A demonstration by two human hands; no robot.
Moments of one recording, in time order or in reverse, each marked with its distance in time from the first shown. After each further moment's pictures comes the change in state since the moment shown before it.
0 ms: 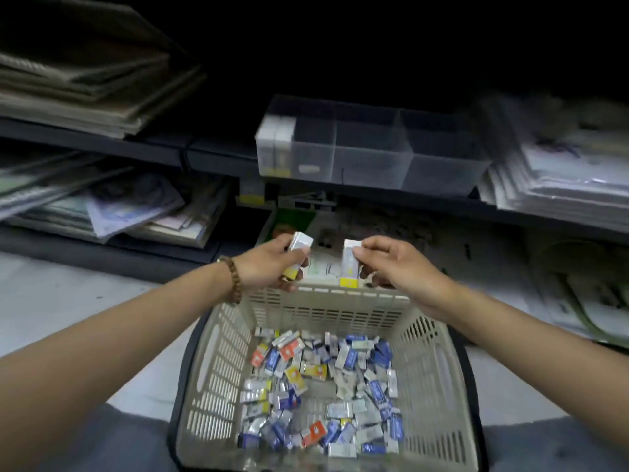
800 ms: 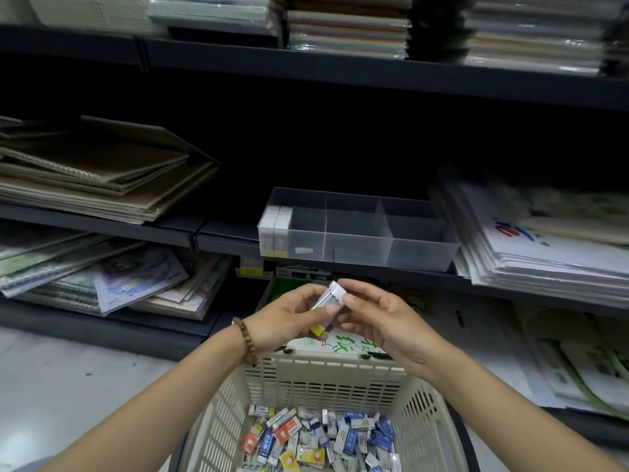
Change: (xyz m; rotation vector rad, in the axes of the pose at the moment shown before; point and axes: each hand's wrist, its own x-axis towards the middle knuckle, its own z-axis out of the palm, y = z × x) left_hand -0.022 0.052 0.022 0.017 -0.161 0.235; right_hand -0.014 -0.048 0.006 0.424 -0.054 -0.020
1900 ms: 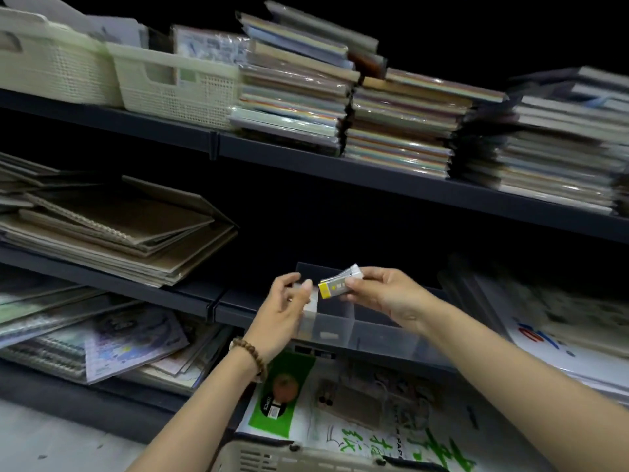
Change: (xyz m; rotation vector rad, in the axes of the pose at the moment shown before) left_hand 0.037 0.041 -0.088 0.063 0.524 0.378; right_hand 0.095 -0.116 0.046 -0.349 0.080 -0.159
